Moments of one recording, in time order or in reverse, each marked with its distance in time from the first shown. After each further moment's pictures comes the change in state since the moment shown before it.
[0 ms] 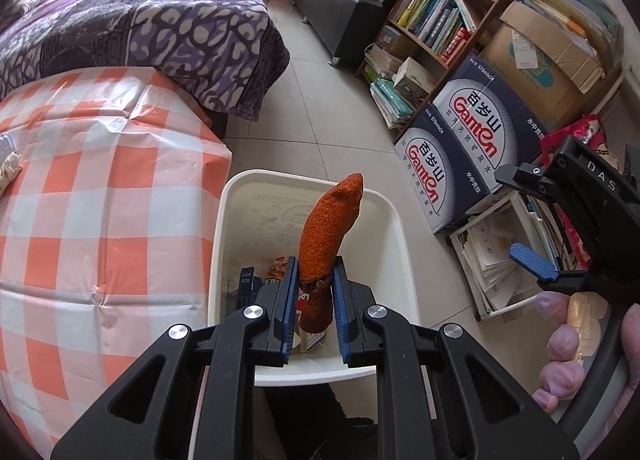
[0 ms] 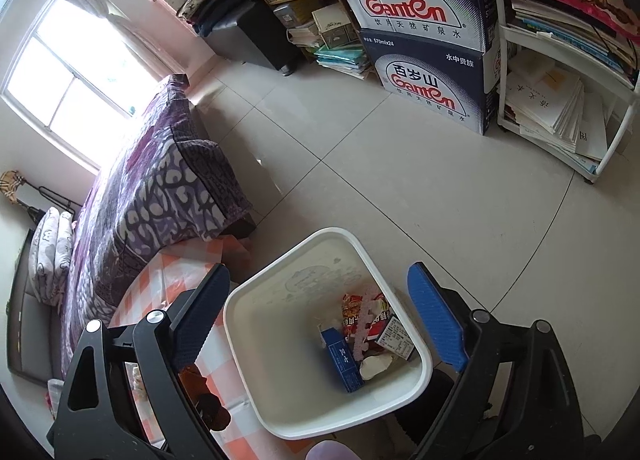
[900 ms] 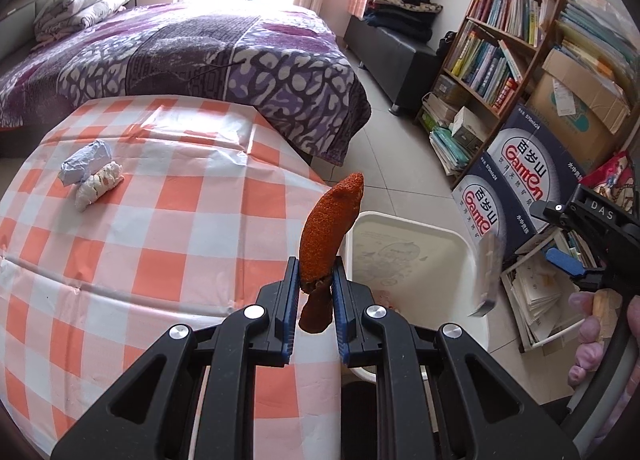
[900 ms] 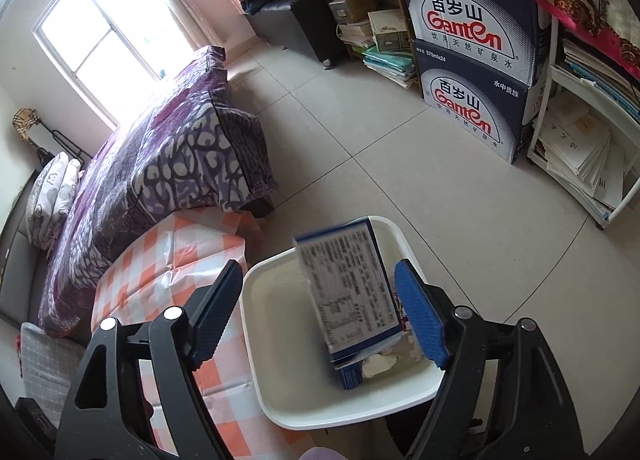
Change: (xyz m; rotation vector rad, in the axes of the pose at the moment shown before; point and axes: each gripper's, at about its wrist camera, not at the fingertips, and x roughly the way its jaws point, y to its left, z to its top) left arm -0.070 0.079 -0.015 -0.041 -0.169 0.187; right arm 0.000 0.048 -0.024 -0.198 -0.001 0.015
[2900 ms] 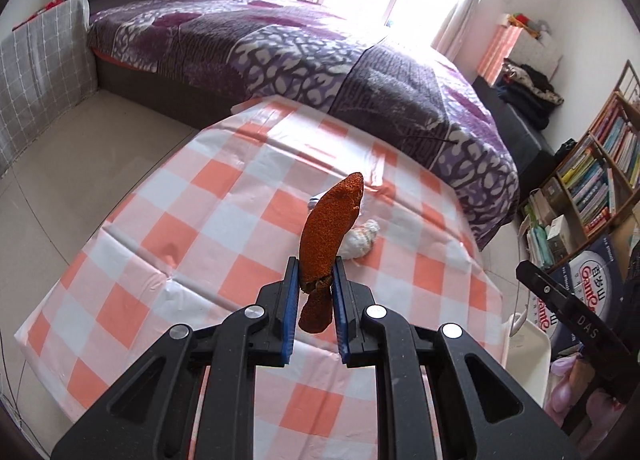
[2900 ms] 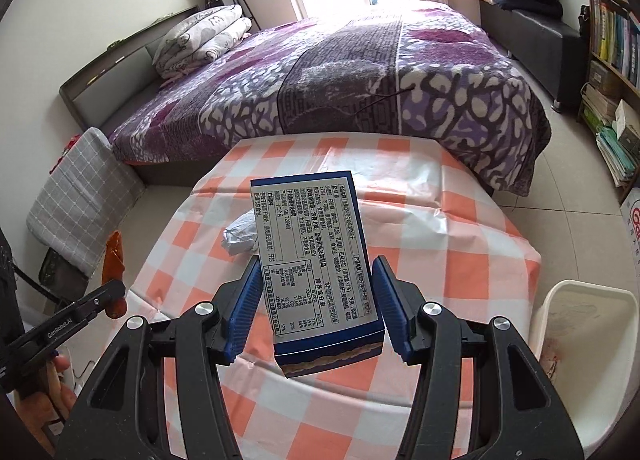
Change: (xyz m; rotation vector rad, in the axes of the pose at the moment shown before) left arm -0.096 0.278 0.044 -0.339 -0.088 0.223; right arm 0.033 0.305 -0.135 -0.637 0.124 0.363
